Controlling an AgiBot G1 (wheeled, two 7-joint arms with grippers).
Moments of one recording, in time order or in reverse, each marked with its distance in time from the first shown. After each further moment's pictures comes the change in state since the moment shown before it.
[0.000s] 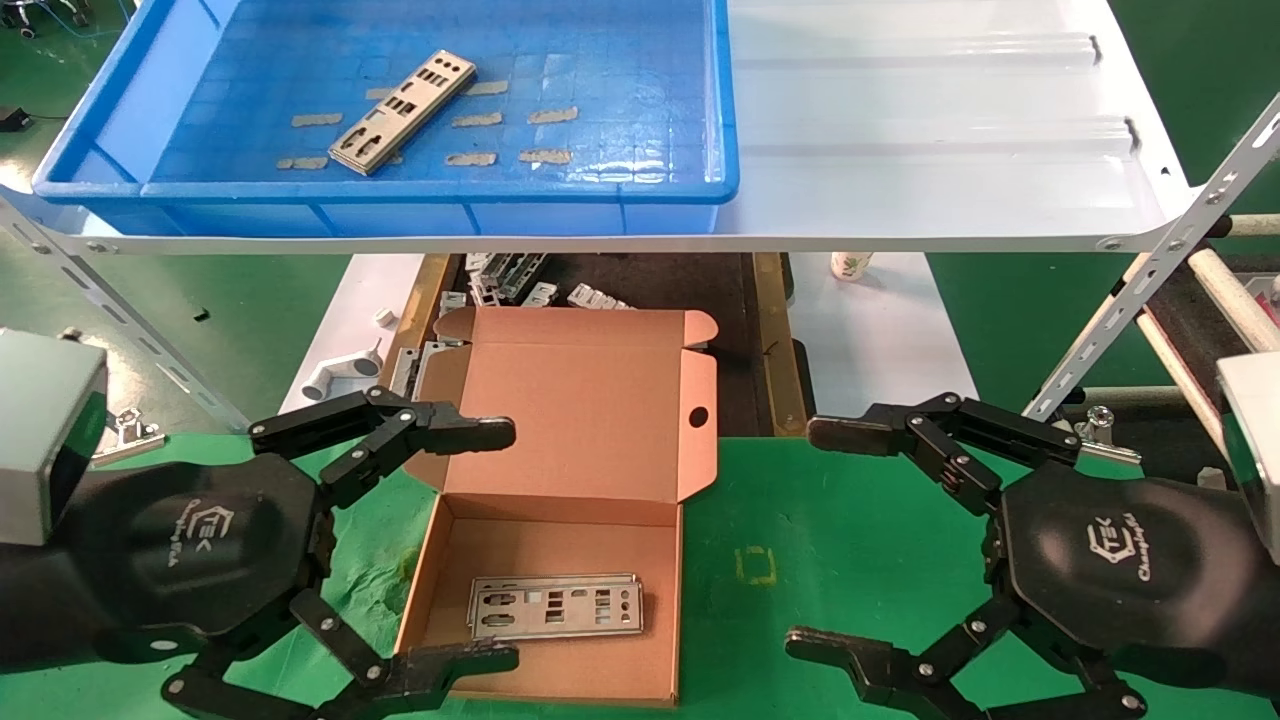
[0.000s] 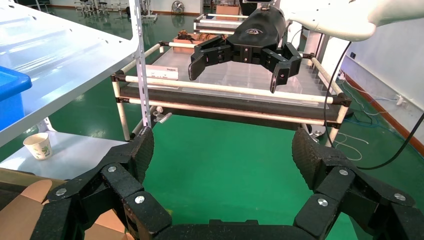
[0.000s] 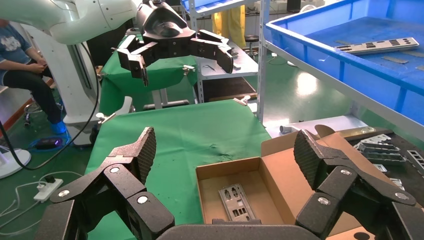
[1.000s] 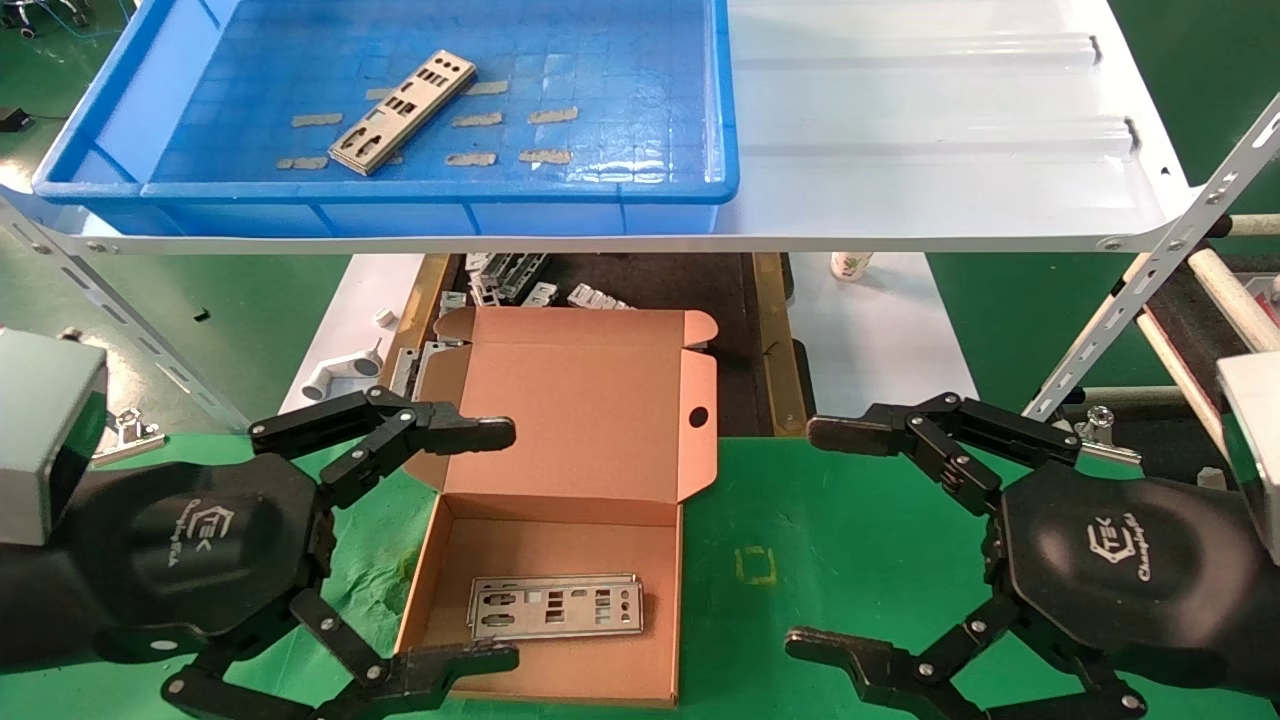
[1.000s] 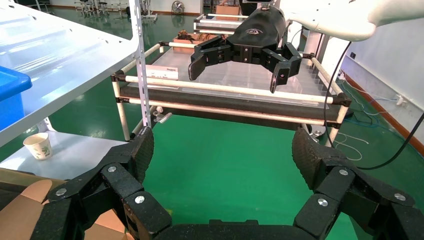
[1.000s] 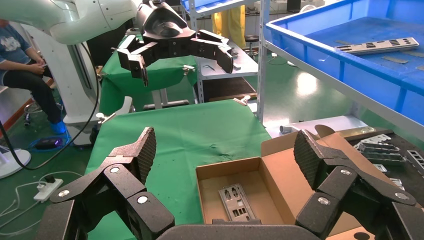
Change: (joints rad) left arm 0.000 0.000 0.000 0.000 0.000 0.000 0.000; right arm 0.000 0.000 0.000 0.000 0.000 0.000 0.000
